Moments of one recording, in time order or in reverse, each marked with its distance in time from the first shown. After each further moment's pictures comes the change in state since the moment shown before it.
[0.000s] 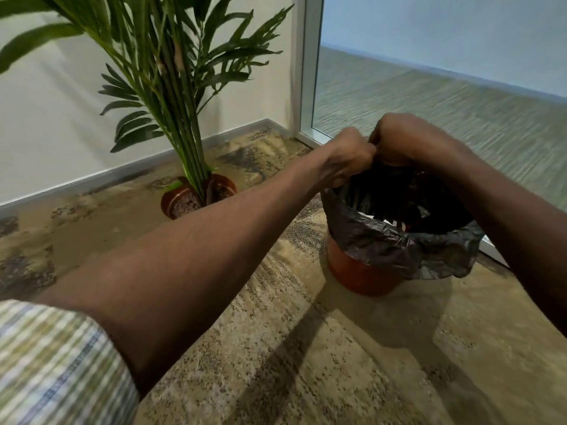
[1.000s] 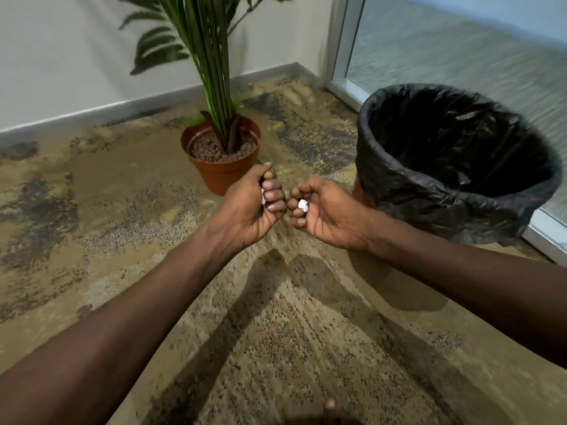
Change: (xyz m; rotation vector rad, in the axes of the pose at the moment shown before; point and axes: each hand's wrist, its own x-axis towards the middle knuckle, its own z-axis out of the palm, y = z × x) left_hand -0.116 -0.173 -0.053 -1.268 0.249 -0.269; right_hand -0.072 -0.122 0.158 1.904 -0.857 0.314
